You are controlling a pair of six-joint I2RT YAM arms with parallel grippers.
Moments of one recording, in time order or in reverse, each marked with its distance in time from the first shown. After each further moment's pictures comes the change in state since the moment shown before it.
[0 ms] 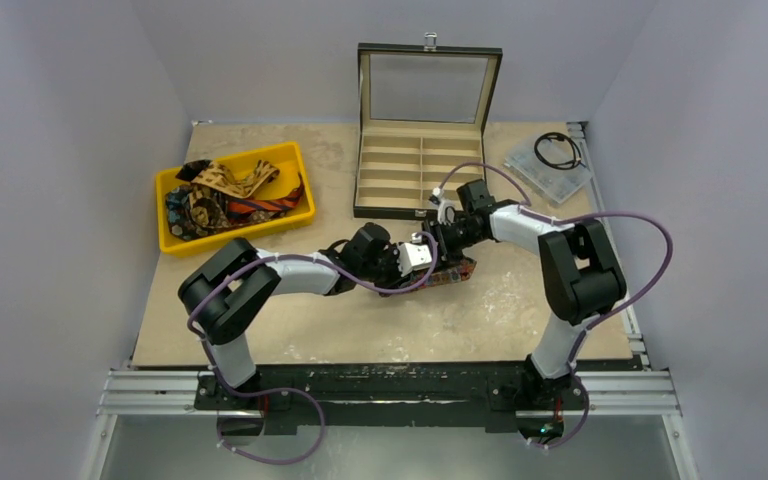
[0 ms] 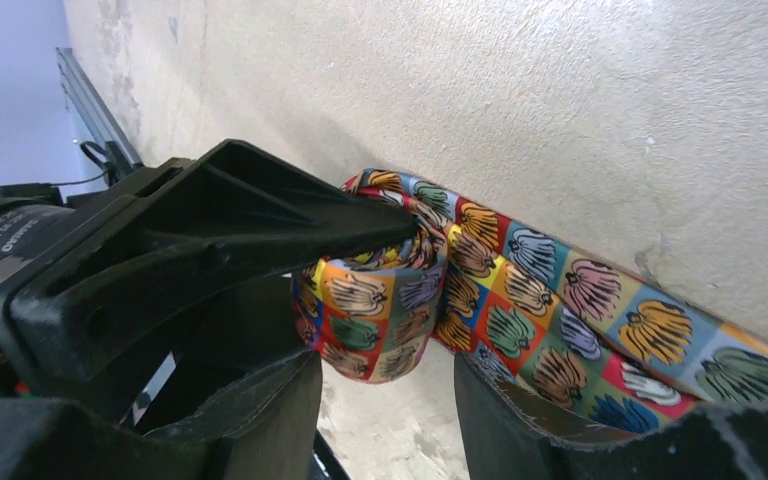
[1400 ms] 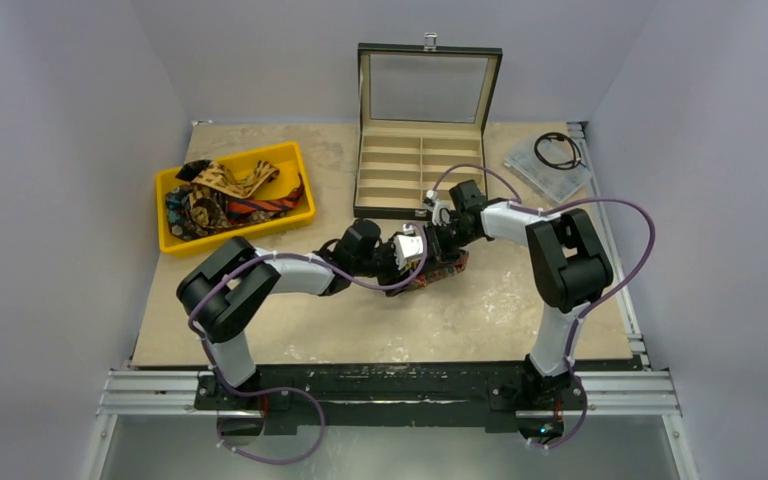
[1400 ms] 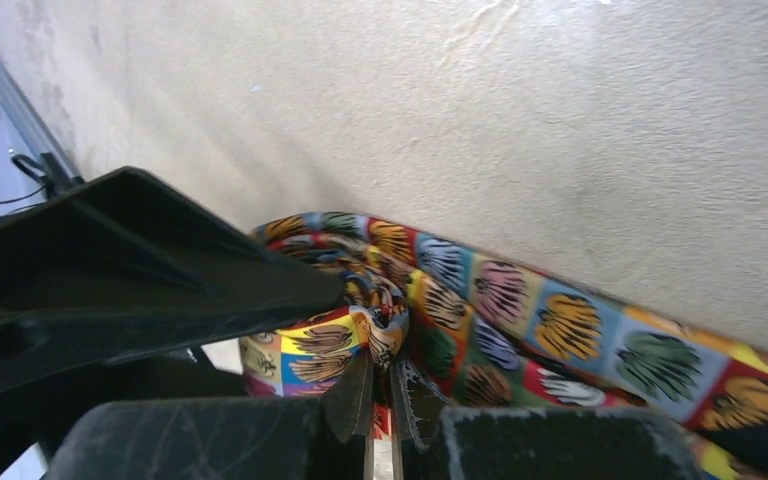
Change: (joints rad) left arm 0.037 -0.002 -0.045 0.187 0.147 -0.092; right arm 0.018 0.111 0.046 0.016 0.079 -0.013
